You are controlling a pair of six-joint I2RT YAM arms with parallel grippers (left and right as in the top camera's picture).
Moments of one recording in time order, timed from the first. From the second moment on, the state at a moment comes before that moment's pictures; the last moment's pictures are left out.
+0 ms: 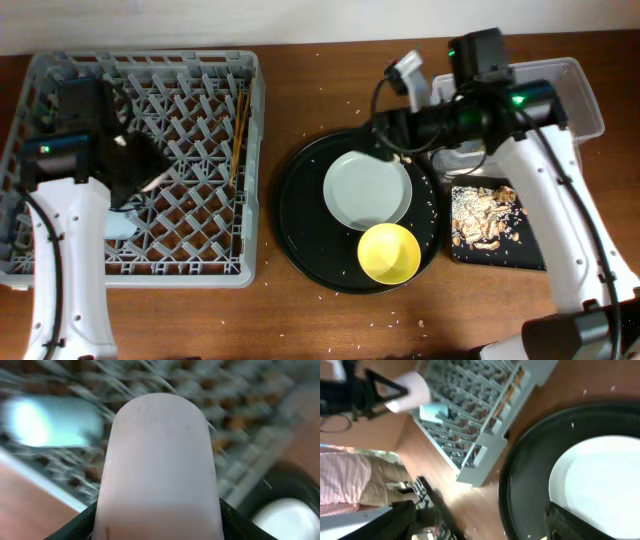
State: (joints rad) left arm 0.14 1.51 1.57 -1.25 -0.03 -0.55; right arm 0.21 1.65 1.72 -1.14 -0.81 0.02
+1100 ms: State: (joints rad) left arm -0.05 1.46 1.73 -1.38 0.24 -0.13; right arm 0.39 1.65 1.72 -1.24 -0.28 0.22
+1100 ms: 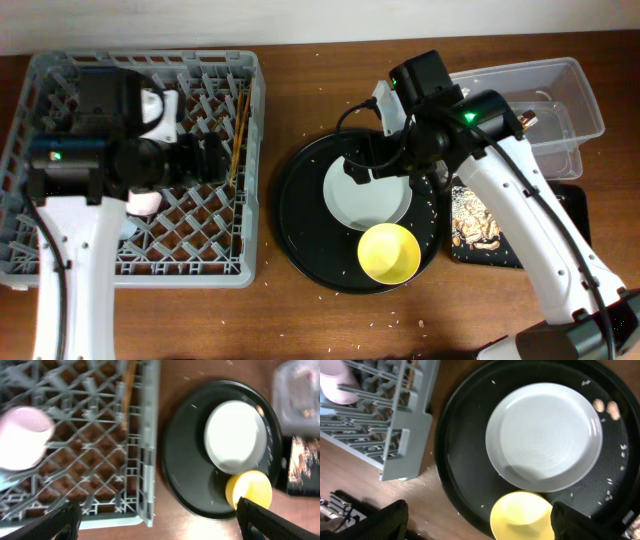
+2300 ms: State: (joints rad) left arm -0.15 1.46 1.73 -1.40 0.24 -0.09; right arm 0.39 1.65 1.63 -1.33 -0.23 0.24
